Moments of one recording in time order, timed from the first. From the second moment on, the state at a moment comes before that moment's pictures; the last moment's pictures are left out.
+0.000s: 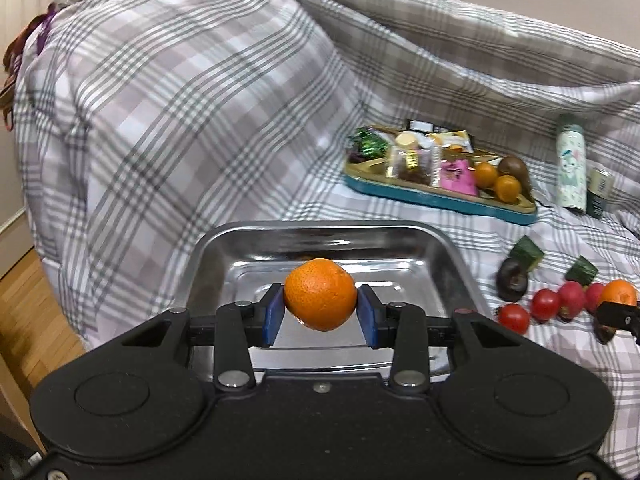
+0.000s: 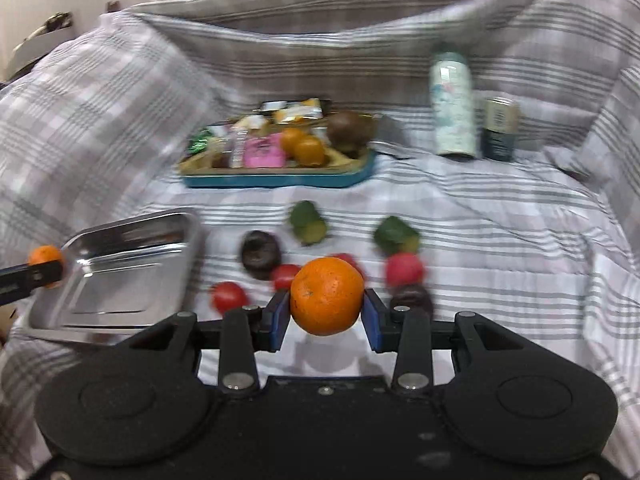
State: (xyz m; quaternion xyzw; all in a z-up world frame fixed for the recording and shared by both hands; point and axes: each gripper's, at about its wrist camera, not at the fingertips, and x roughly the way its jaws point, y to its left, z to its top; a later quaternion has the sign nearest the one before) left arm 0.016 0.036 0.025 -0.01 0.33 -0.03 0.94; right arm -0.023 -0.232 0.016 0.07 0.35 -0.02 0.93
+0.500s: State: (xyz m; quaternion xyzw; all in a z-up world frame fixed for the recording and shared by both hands) left arm 0.027 0.052 0.004 -0.03 0.35 -0.02 0.94; right arm -0.005 -0.143 0.016 0.08 0.36 0.03 0.93
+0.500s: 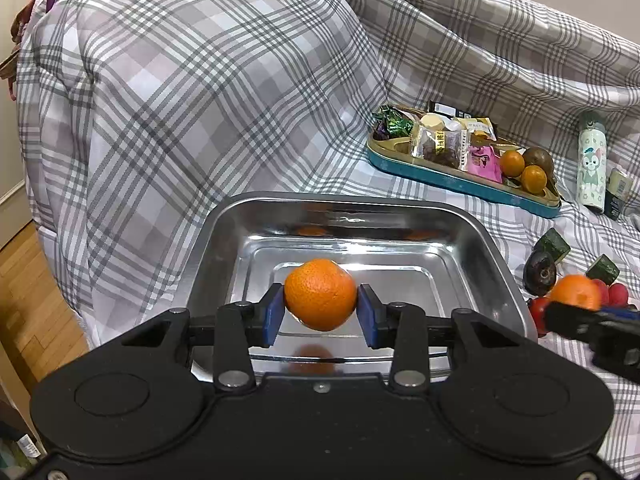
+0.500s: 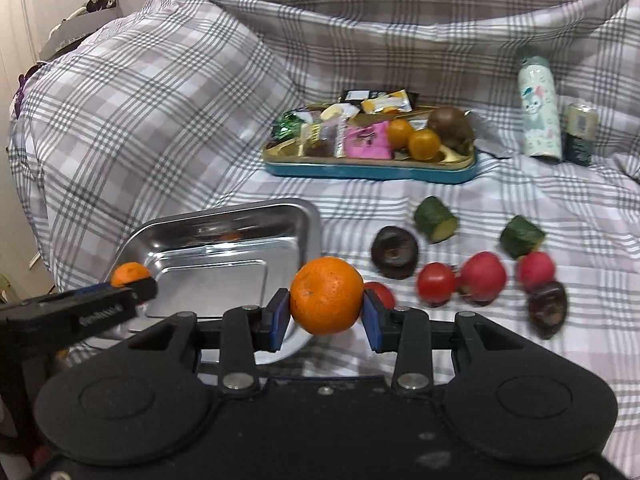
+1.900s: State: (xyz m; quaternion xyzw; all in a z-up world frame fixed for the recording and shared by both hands) left arm 0.029 0.054 0.002 -0.04 0.36 0.00 0.93; right arm 0.007 -0.107 -0.002 0.08 0.37 0.04 0.92
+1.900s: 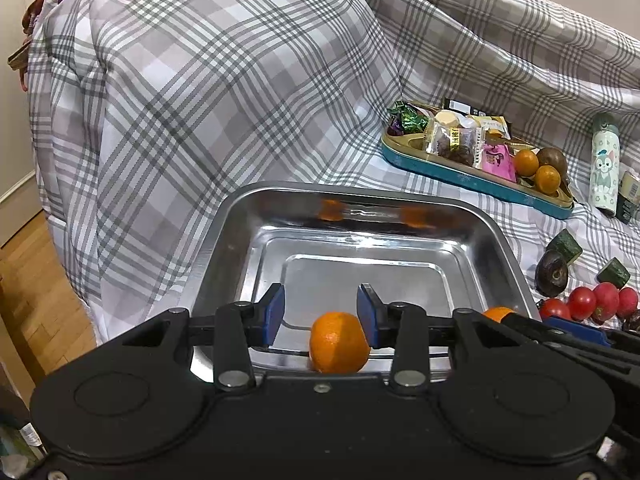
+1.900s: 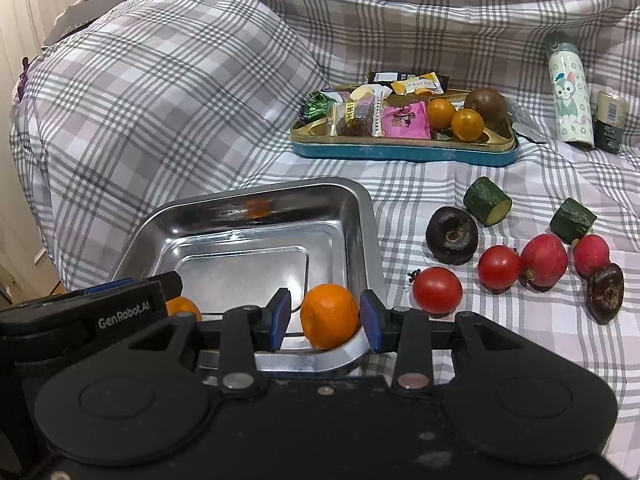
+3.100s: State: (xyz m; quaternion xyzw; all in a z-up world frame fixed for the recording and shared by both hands) left arm 0.017 0.022 0.009 0.06 0.33 -0.03 0.94; right arm -0.049 -0.237 -0.008 0.10 0.36 -0.08 0.92
